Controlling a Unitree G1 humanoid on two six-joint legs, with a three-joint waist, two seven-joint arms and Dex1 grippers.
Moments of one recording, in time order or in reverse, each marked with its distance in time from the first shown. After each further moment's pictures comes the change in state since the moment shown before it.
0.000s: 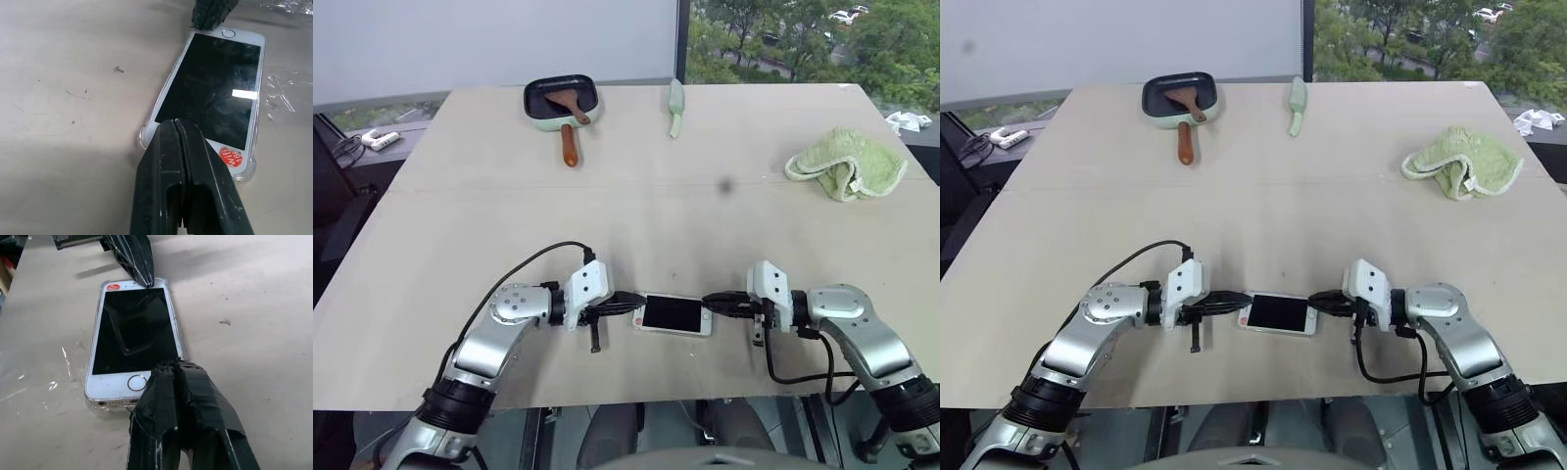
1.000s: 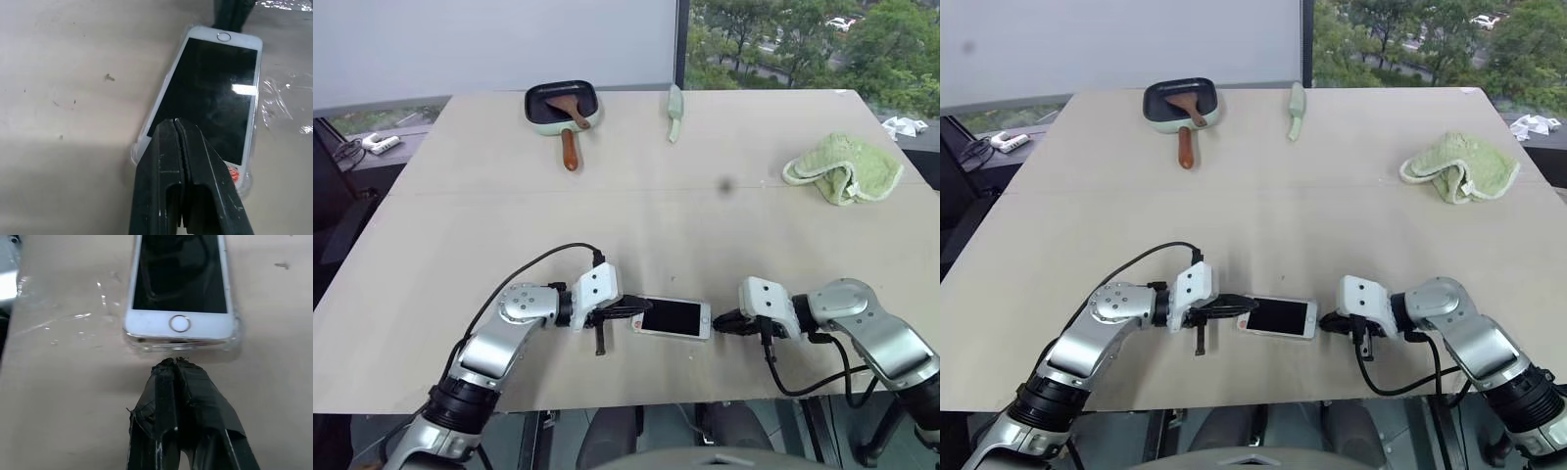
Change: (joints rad) left arm -0.014 -0.007 -0.030 -0.041 0.028 0.060 0.003; right arm -0.036 -0.154 0.111 -0.148 -0.073 0.192 0.045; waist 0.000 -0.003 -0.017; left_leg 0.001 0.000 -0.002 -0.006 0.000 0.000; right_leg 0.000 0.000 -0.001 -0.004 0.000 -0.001
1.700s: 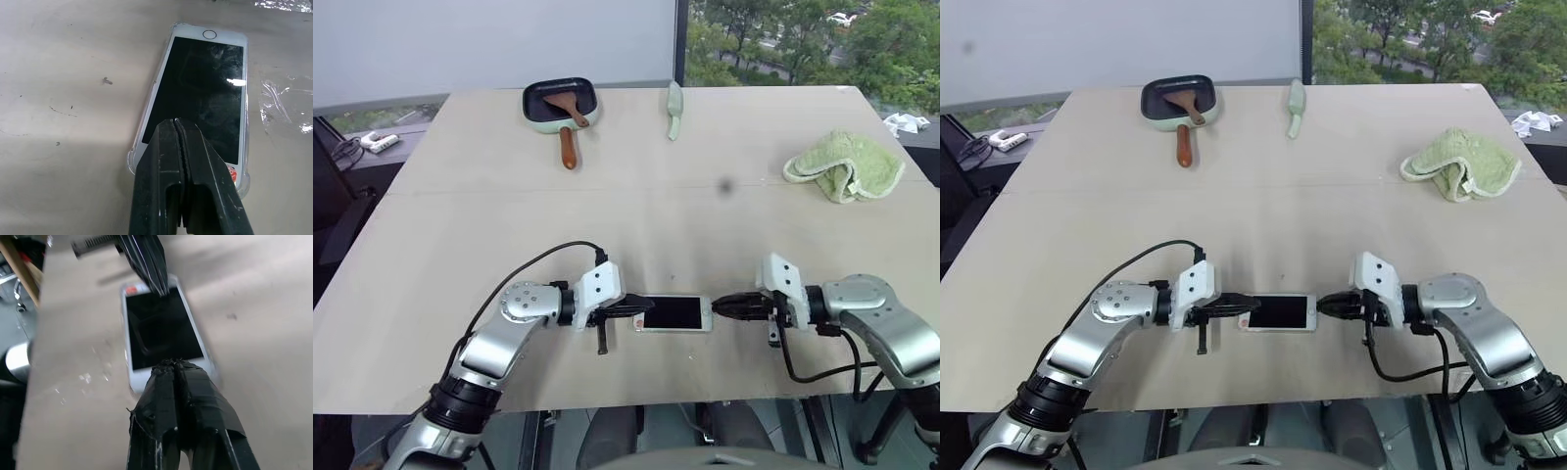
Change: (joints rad) left arm -0.005 0.001 -0.008 -0.028 0.001 0.027 0.009; right arm 0.029 0.049 -0.162 -0.074 0.224 0.100 -0.030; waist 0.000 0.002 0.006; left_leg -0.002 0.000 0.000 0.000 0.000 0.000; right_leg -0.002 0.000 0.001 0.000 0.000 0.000
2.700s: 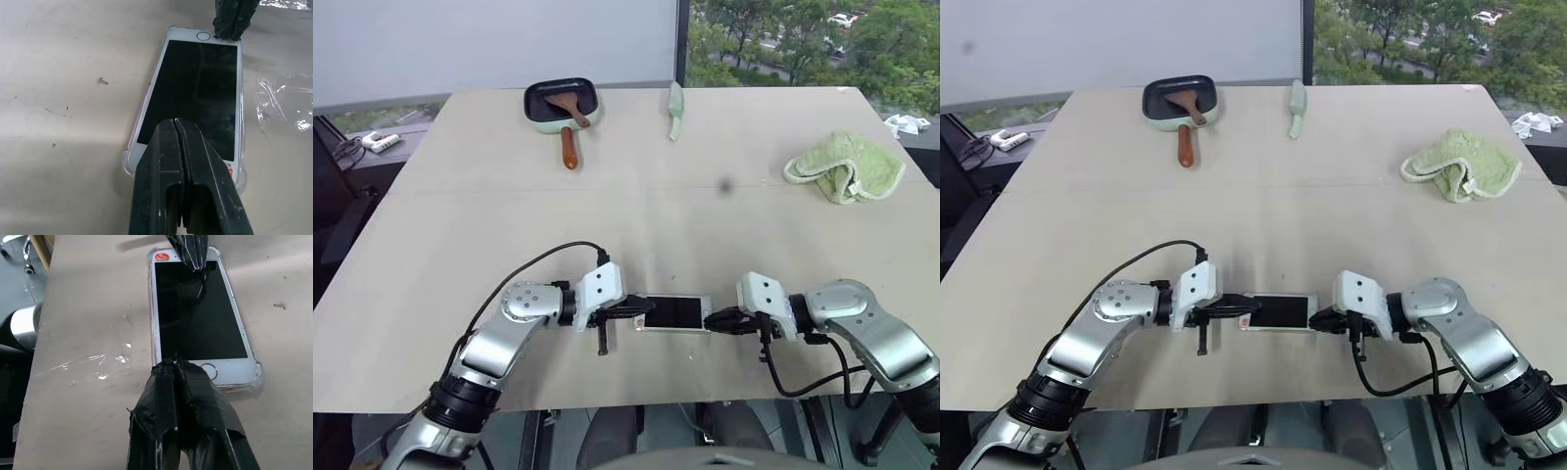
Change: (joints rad) left arm -0.006 0.015 -0.014 -0.003 0.000 0.001 0.000; right arm -0.046 -0.033 0.168 0.007 -0.166 -0.020 -0.012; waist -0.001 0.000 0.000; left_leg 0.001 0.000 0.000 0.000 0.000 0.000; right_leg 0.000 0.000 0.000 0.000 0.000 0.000
